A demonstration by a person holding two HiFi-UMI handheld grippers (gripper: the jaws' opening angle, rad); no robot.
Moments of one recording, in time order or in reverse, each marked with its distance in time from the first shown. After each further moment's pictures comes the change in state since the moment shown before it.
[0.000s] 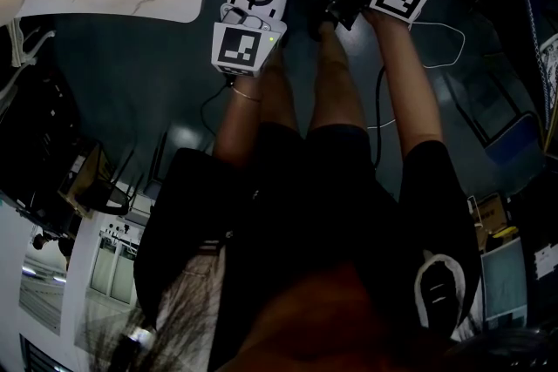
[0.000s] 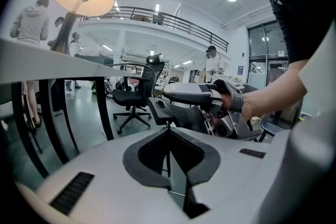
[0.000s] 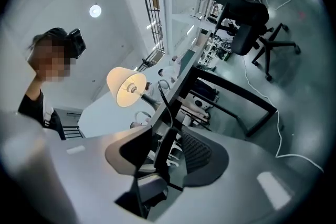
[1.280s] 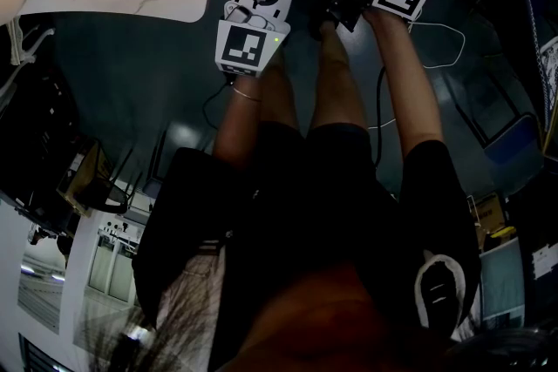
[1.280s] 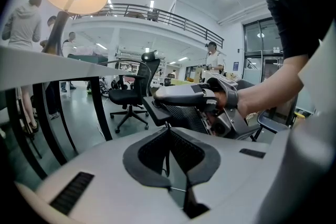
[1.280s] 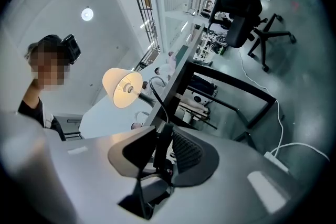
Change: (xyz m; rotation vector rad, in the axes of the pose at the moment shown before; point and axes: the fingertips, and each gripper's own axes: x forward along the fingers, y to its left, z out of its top) left arm 0.002 -0.004 -0.002 0.054 0.042 -0.037; right arm 0.004 -0.005 -0.007 0.082 0.022 0.006
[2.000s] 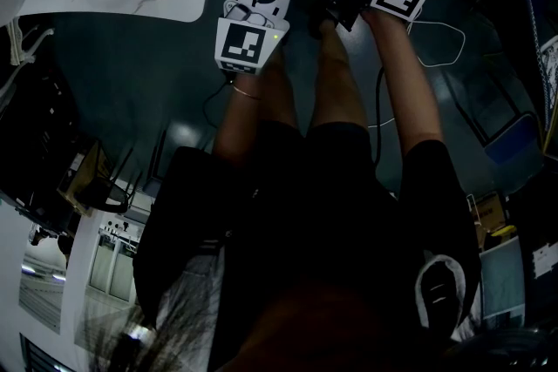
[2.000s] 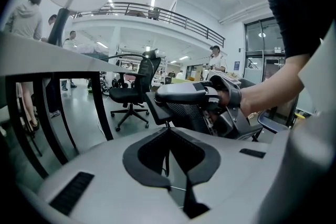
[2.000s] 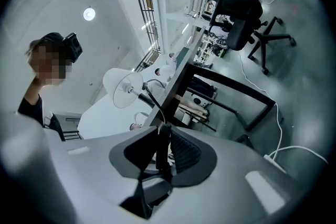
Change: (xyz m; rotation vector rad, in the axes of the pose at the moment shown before) left arm 0.003 0.001 -0.006 -0.025 0.011 0.002; right arm -0.002 0.000 0.001 -0.020 -0.019 -0.009
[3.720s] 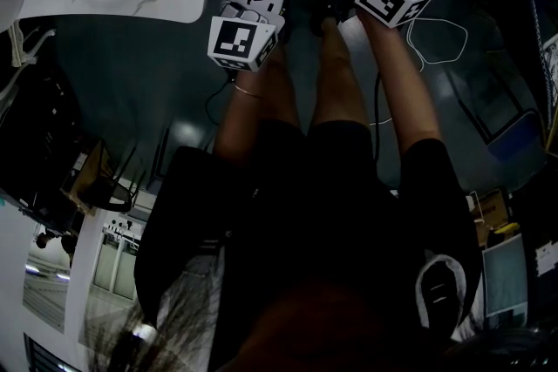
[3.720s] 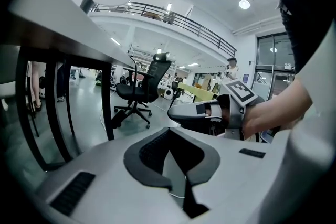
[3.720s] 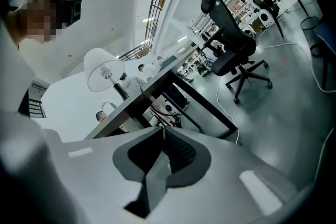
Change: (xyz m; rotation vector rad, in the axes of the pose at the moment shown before) left arm 0.004 0.009 -0.004 -0.150 -0.052 0.030; right arm -0.029 -0.050 0.005 -0.244 -0.040 -0.351
